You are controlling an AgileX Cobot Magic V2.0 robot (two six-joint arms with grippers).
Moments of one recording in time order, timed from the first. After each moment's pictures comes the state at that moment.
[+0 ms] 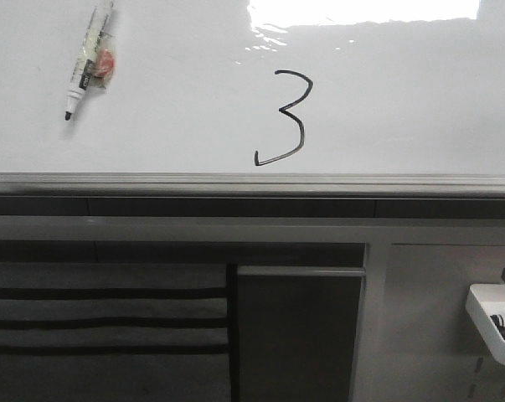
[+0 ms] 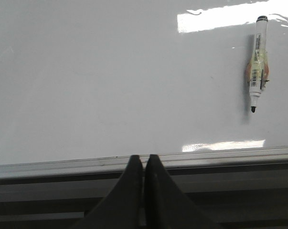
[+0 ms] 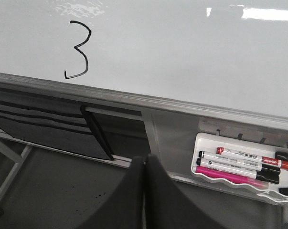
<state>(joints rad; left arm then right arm) -0.04 -0.01 0.01 0.01 0.05 0.09 0.34 0.52 -0.78 -0.01 0.87 0.11</state>
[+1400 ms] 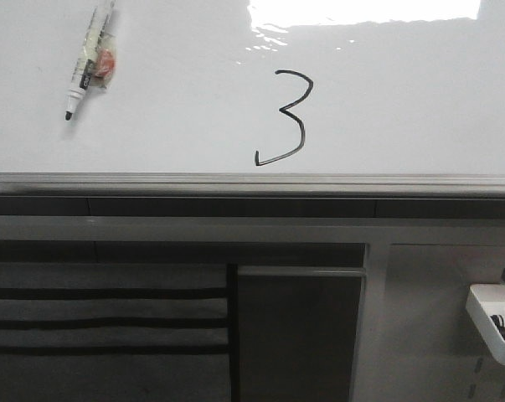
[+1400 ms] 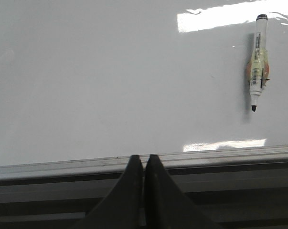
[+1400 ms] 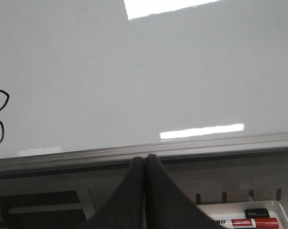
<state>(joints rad) -0.04 -0.01 0.01 0.01 0.05 0.10 0.02 -0.01 0.02 -0.01 0.06 0.11</state>
